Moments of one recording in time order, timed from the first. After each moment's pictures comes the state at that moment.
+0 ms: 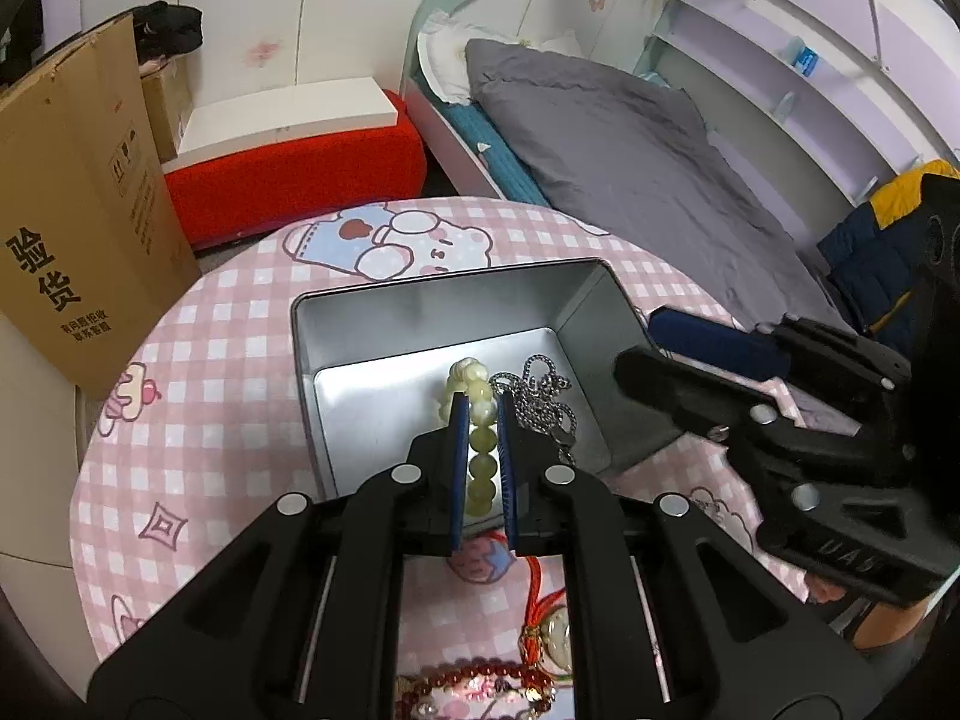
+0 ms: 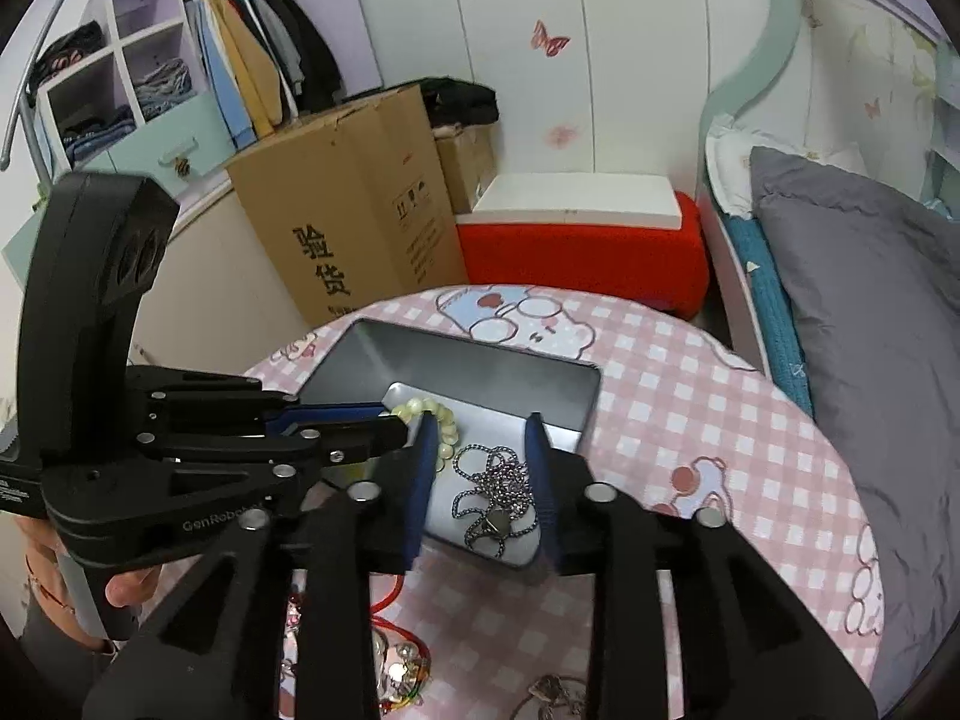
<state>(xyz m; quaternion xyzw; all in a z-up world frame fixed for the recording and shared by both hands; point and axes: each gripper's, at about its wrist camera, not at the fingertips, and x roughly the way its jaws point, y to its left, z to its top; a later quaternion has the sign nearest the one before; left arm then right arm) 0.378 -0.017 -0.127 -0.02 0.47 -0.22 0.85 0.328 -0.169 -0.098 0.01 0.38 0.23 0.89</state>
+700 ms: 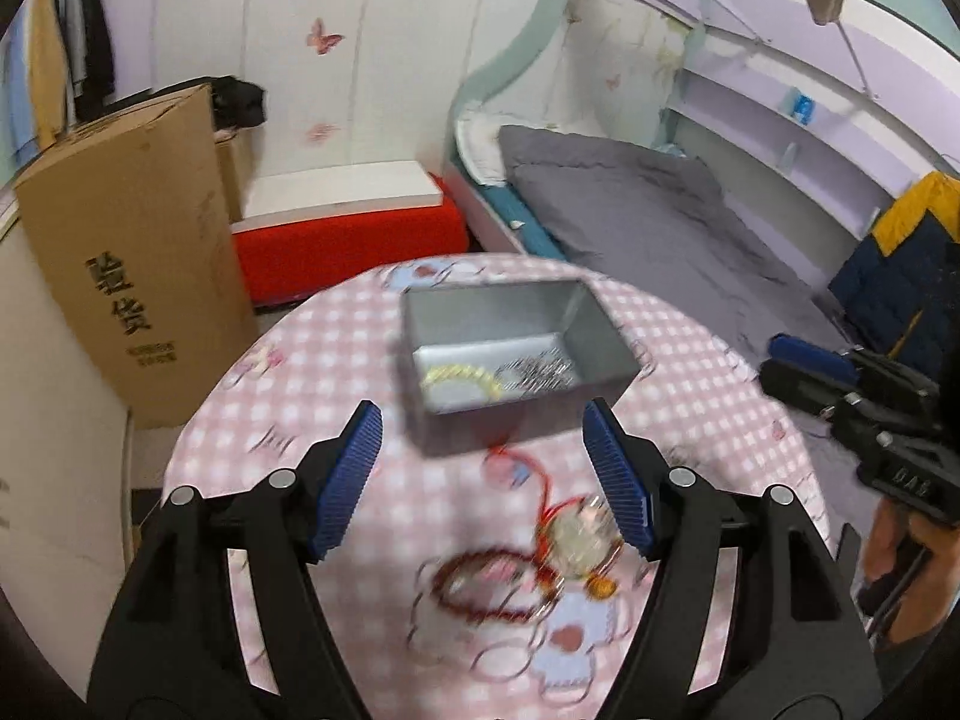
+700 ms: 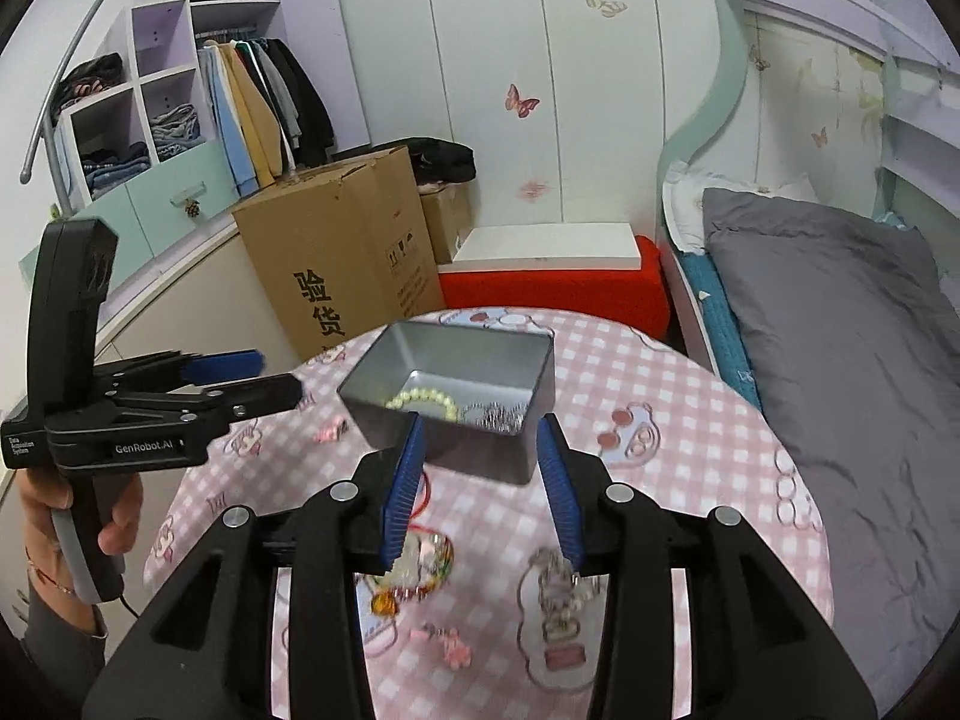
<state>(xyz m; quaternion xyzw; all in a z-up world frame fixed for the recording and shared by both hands) 0.280 0.029 -0.085 -0.02 0.38 -0.17 0.91 0.226 -0.191 -0.065 0.01 0.33 0.19 0.93</state>
